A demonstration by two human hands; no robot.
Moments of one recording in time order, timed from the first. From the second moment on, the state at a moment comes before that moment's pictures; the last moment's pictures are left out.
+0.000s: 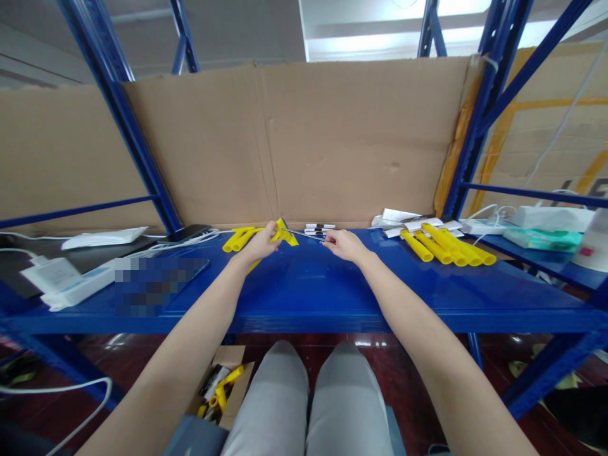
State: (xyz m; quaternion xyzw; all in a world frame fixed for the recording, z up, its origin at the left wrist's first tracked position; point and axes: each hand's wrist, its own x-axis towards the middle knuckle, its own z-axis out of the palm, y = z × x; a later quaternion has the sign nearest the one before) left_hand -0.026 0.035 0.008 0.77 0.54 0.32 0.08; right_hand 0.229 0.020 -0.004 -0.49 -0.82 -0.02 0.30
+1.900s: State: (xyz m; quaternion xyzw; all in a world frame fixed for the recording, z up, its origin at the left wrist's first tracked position) left_hand -0.030 0.026 0.017 0.78 0.56 0.27 -0.04; right_hand 0.220 0.023 -0.019 -0.47 -0.81 -0.07 0.33
